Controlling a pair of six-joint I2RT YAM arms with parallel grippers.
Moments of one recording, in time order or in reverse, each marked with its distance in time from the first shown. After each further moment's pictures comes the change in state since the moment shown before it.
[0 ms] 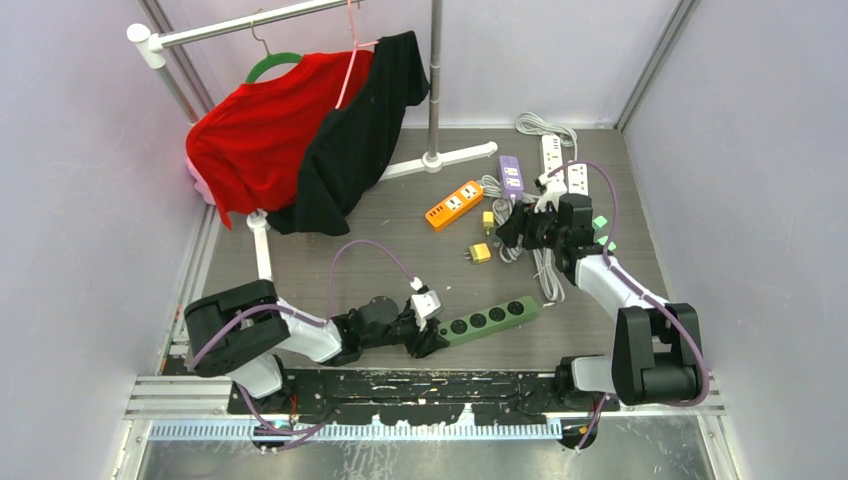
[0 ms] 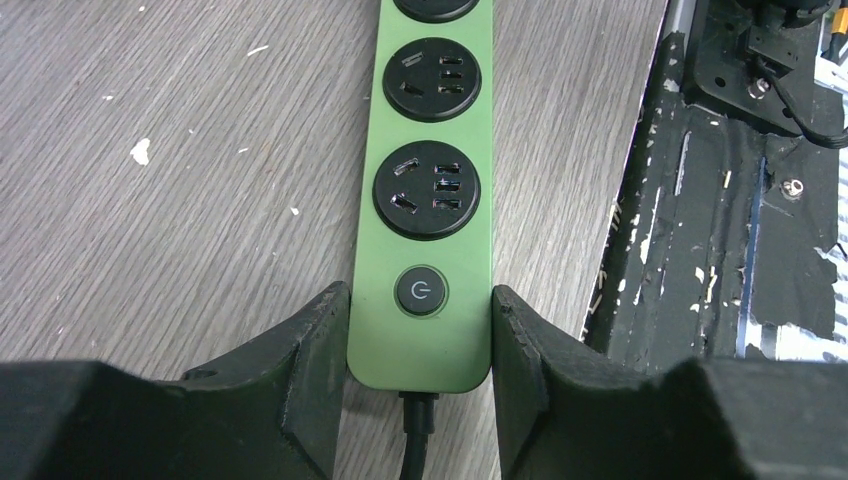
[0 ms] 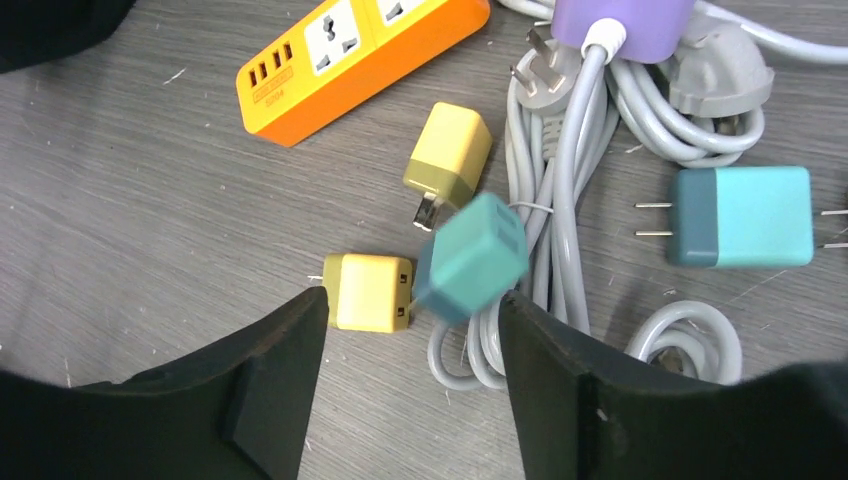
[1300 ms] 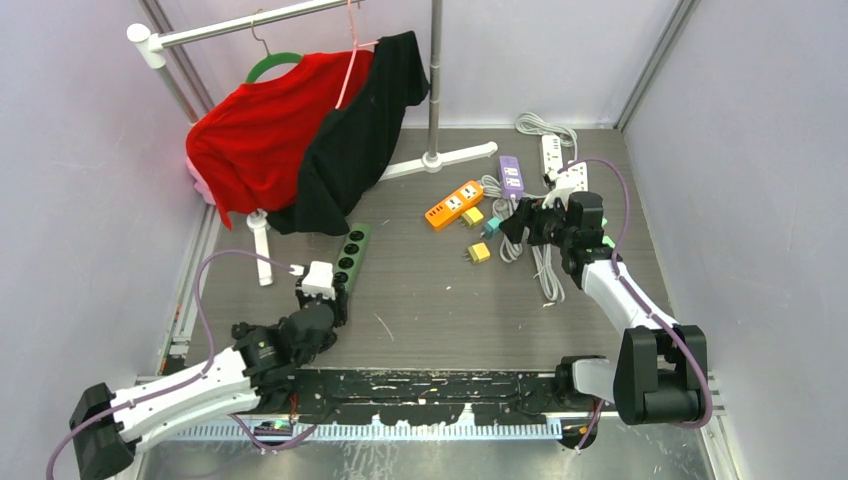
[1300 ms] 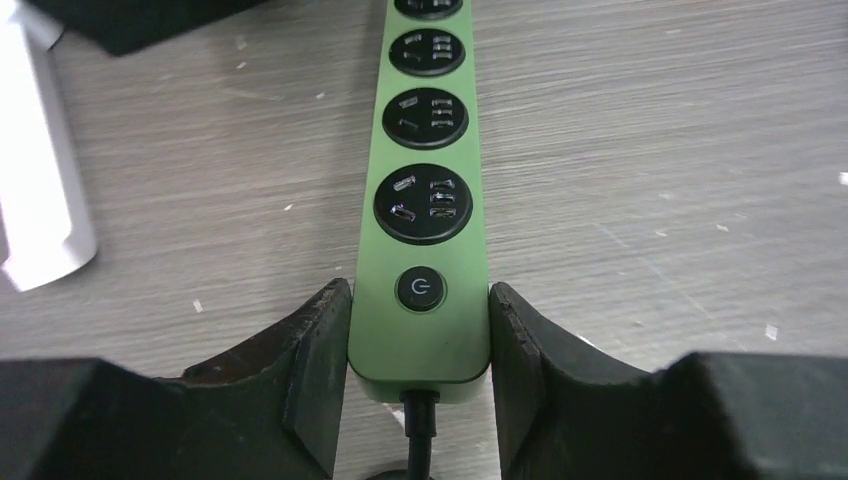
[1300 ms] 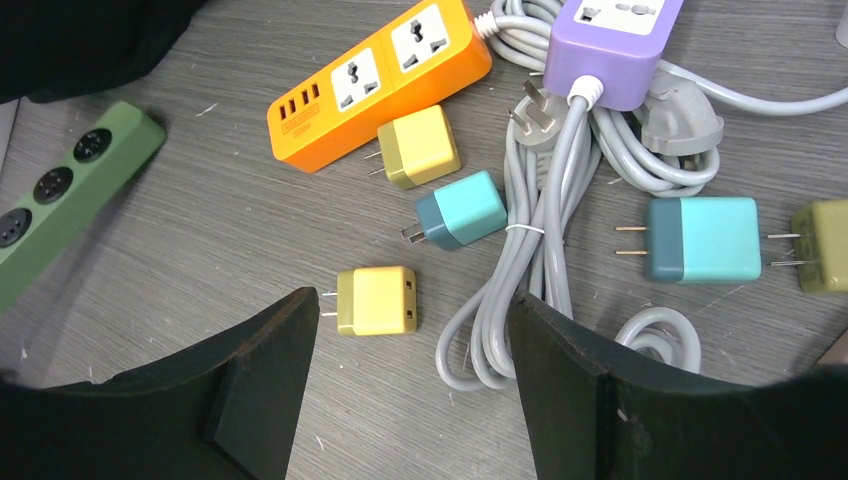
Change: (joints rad) left arm 0.117 -1.087 -0.145 -1.061 -0.894 -0.245; right arm -0.033 -0.095 0.011 -0.022 -0.019 0.005
